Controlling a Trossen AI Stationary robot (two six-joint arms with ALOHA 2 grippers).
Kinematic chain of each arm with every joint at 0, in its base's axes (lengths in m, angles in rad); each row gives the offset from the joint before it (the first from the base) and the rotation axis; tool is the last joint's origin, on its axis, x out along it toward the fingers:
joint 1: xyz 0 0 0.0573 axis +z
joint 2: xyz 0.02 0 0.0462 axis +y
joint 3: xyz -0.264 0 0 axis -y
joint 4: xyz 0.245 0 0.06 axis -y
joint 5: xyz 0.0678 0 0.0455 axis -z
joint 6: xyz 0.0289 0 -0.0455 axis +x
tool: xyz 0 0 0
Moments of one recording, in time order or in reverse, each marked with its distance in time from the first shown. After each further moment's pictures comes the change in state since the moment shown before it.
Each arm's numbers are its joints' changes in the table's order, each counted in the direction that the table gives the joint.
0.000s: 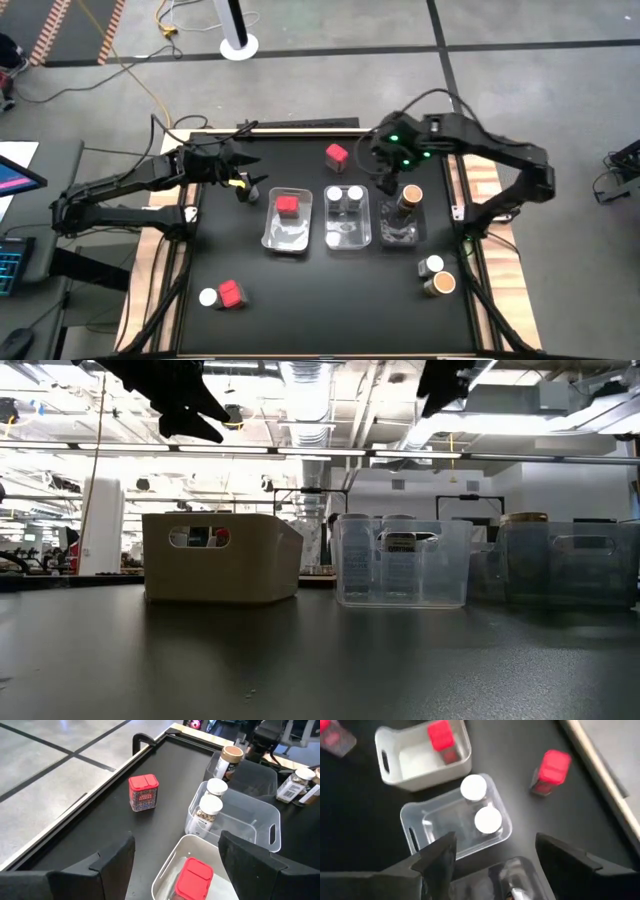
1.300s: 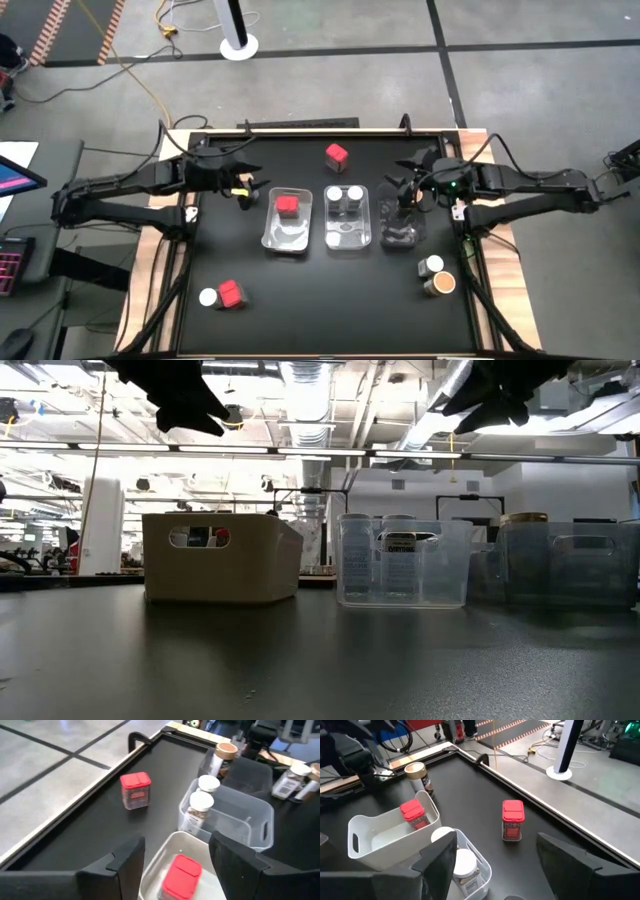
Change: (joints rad) left arm -0.158 0.007 0.000 -0.003 -0.141 -0.063; right arm 0.203 -0.585 -0.822 0.742 0.471 0.192
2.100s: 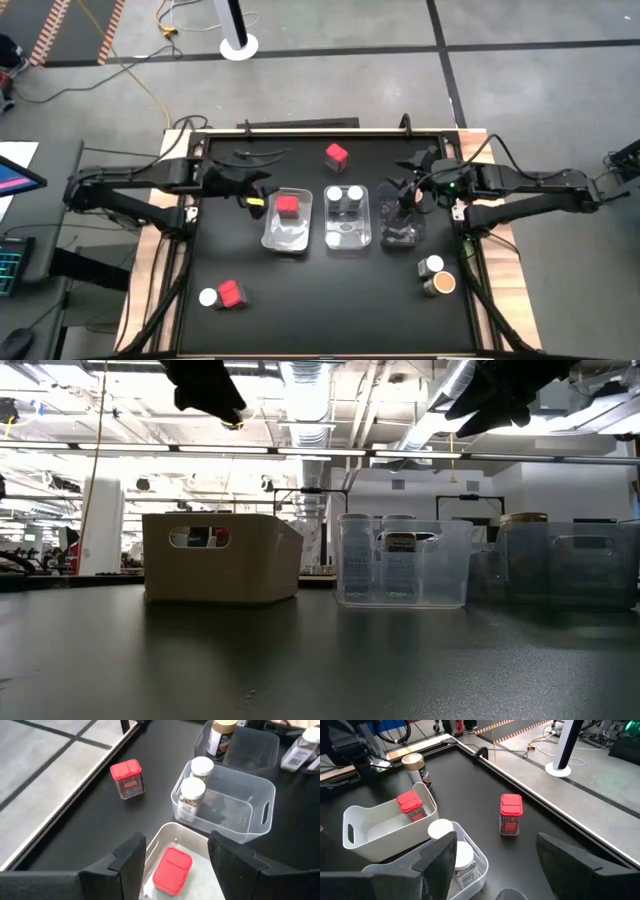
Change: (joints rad) left arm -0.156 0.240 0.257 -0.208 -0.145 -0.031; right arm 0.003 0.000 0.000 -0.033 -0.006 -0.011
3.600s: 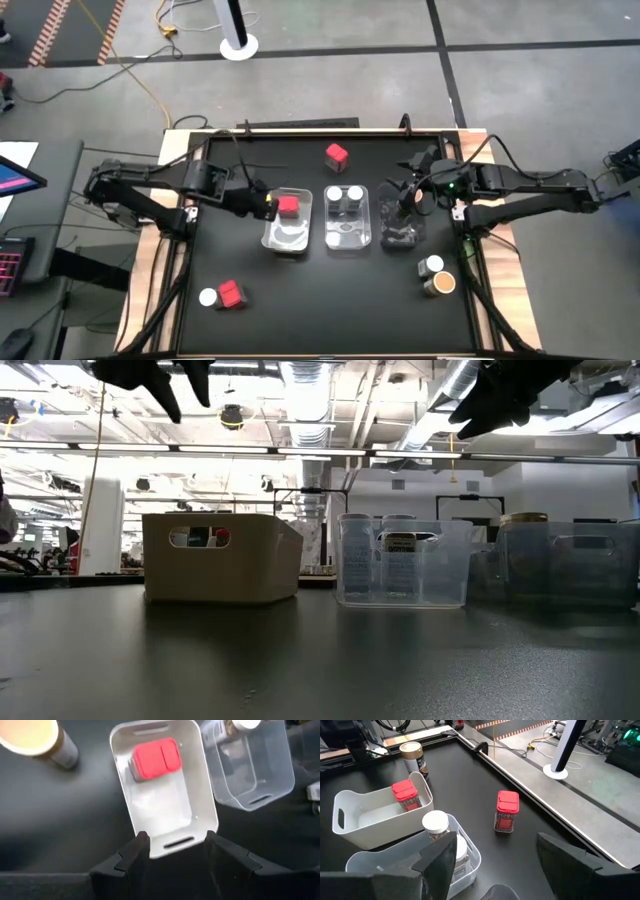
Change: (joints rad) left arm -0.163 0.230 0.307 -0.575 0.118 -1.121; right arm 0.000 0.000 0.001 -0.026 -0.001 -0.071
